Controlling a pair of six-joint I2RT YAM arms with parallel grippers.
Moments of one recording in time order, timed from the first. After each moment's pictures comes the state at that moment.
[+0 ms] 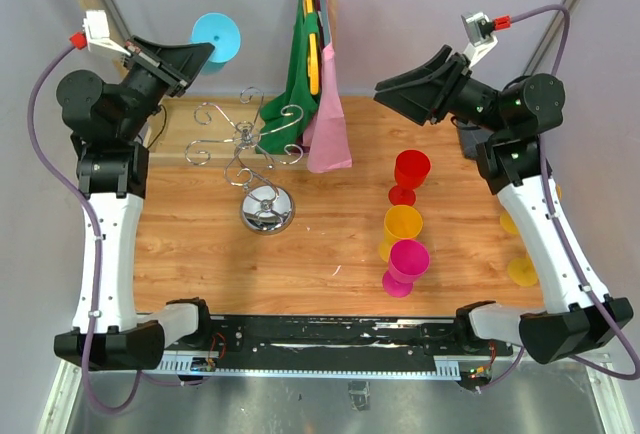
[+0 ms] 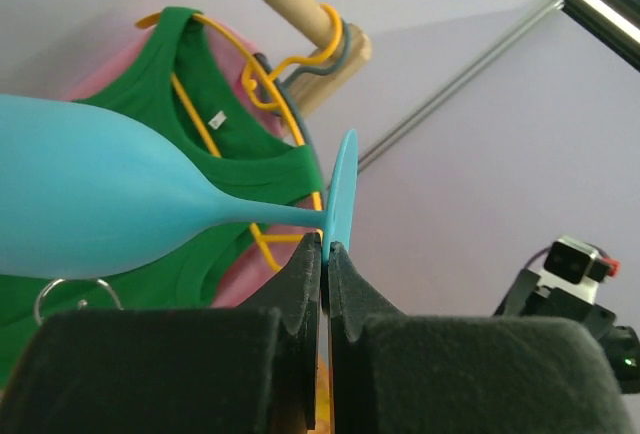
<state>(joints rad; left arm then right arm) 0.05 1.15 1.52 -0.01 0.50 -0.98 0.27 1.26 1.46 0.35 -0.95 0.94</state>
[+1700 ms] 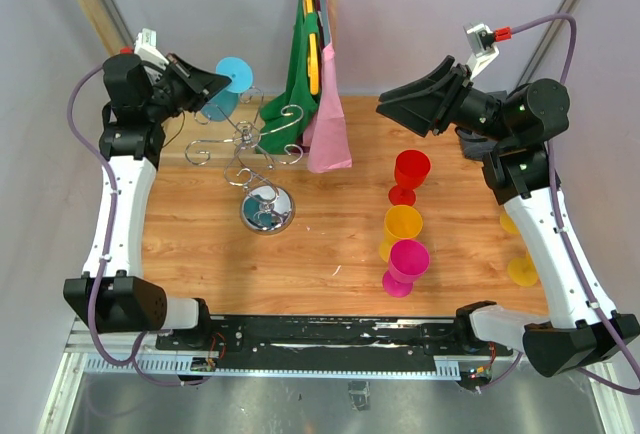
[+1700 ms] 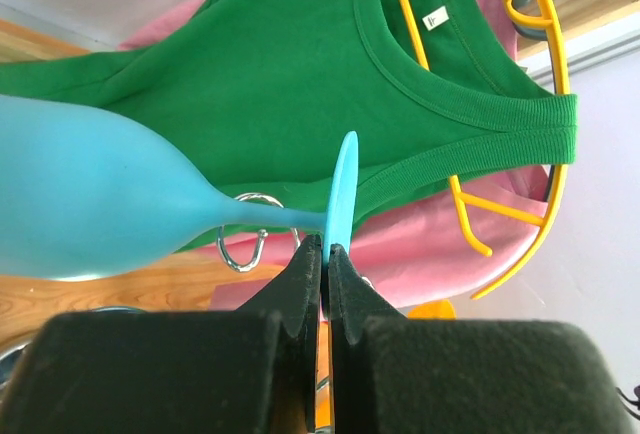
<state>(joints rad) 0.07 1.35 1.51 -0.30 0.52 -0.83 0.27 1.18 1.43 0.20 -0.94 0.83</state>
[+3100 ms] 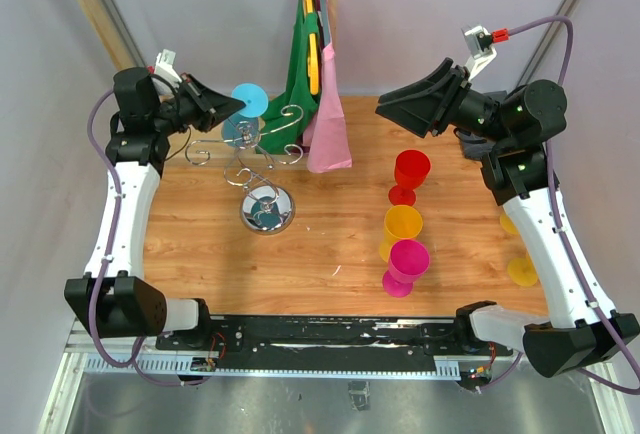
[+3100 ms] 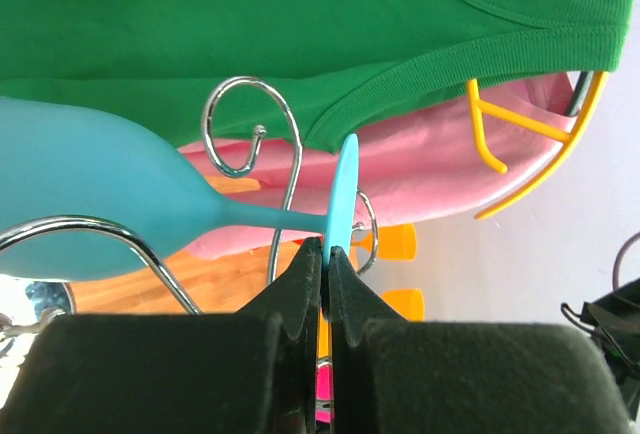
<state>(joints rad) 0.07 1.32 1.40 -0.35 0.70 -0.88 0.27 1.18 1.41 0.20 -0.94 0.84</state>
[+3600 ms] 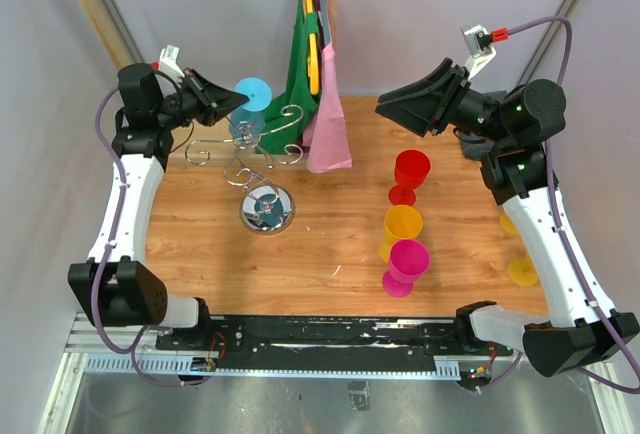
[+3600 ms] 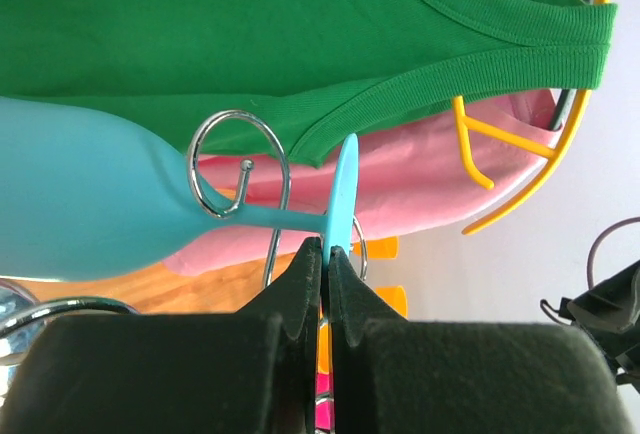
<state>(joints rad) 0.07 1.37 1.39 -0.23 0.76 -0.94 0.27 1.18 1.41 0.20 -0.93 0.85</state>
